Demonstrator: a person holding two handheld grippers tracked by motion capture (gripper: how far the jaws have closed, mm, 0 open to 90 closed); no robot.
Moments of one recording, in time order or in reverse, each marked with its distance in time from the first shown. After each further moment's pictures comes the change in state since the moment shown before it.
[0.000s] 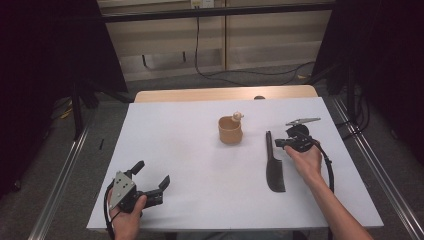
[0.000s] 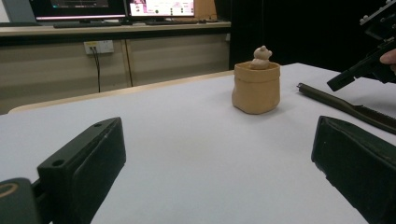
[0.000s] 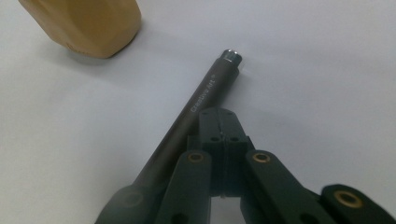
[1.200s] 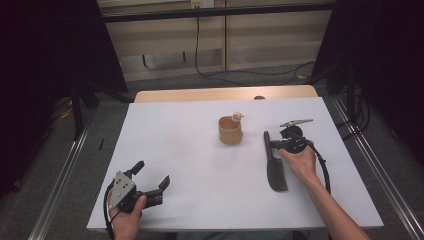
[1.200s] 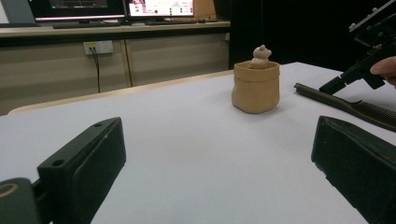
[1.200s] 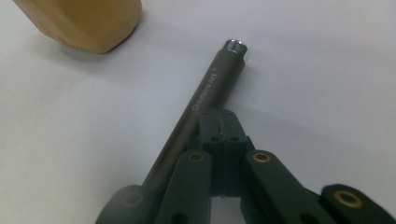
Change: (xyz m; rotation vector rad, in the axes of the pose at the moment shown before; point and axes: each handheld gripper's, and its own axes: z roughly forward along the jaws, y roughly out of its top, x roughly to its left) left arm 0.001 0.000 0.000 0.002 -0.003 0.004; right arm 0.007 -0.001 0.017 0.016 -0.003 0.010
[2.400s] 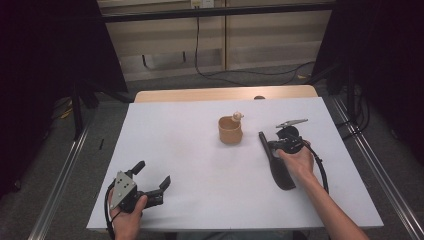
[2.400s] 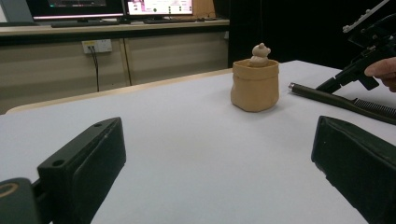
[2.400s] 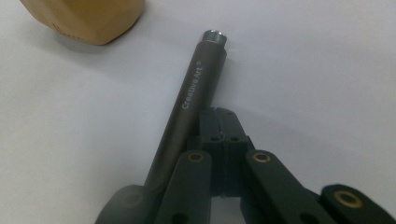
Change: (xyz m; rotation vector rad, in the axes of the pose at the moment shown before) left arm -0.001 0.000 0.001 0.006 -0.004 0.009; right arm 0.003 0.001 0.008 0.018 -0.003 -0.053
